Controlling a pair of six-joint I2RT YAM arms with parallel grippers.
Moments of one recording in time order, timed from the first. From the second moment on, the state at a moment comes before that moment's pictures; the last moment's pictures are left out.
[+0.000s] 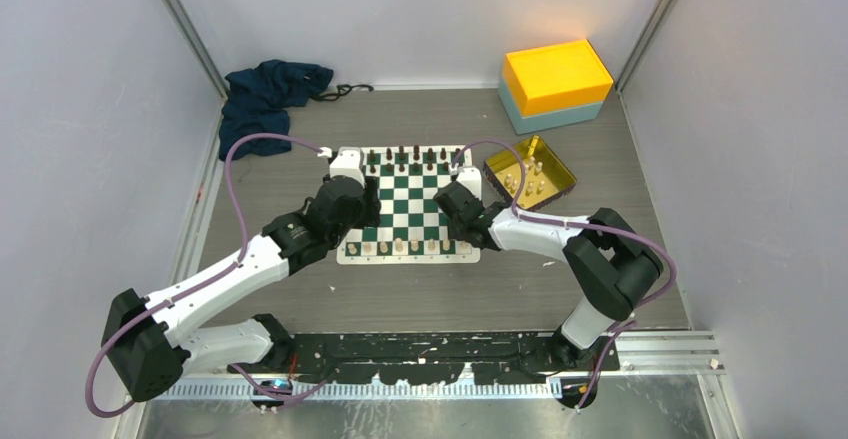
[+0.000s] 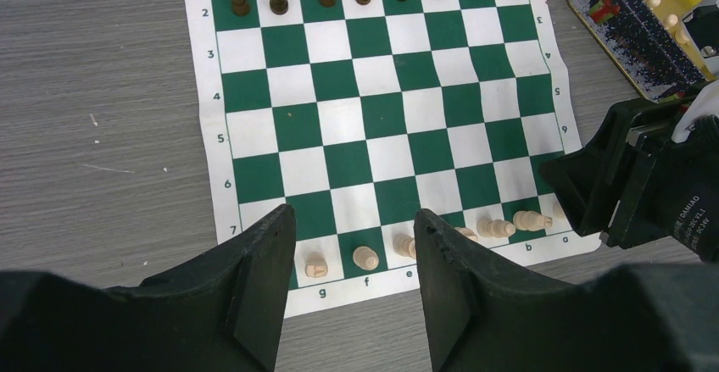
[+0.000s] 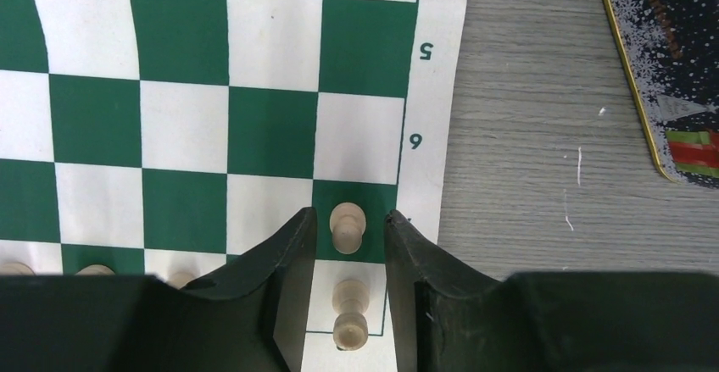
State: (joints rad) left arm -0.79 1.11 0.84 -0.31 -0.45 -0.47; right arm 0.77 1.62 0.86 -0.21 0.44 0.55
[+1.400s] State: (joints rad) left arm -0.79 1.23 0.88 -0.30 -0.45 -0.46; right arm 0.18 1.73 1.24 -0.36 0.41 0.45
